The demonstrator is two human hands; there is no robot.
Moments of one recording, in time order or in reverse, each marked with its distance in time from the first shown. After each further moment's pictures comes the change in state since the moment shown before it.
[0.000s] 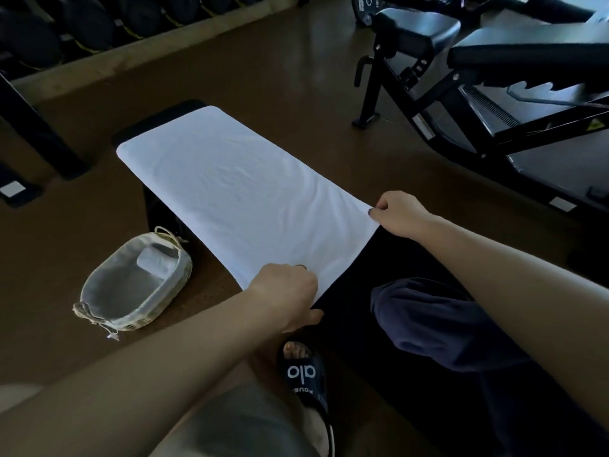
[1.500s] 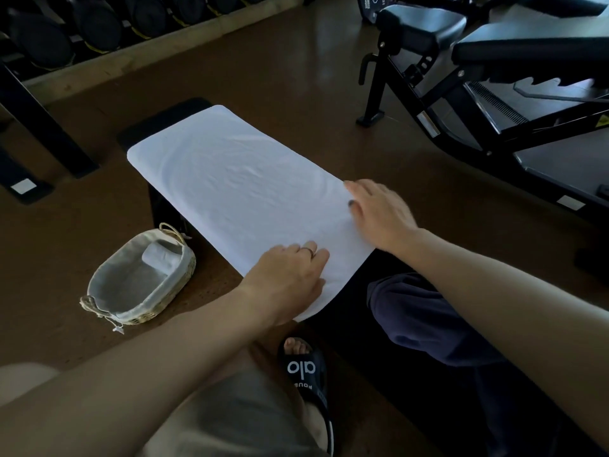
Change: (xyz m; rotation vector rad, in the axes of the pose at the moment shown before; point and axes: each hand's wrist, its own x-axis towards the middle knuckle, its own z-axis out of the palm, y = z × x) left_hand -0.001 0.000 0.011 0.114 0.404 0.088; right_hand -0.006 -0.008 0.033 -0.317 0.238 -0.431
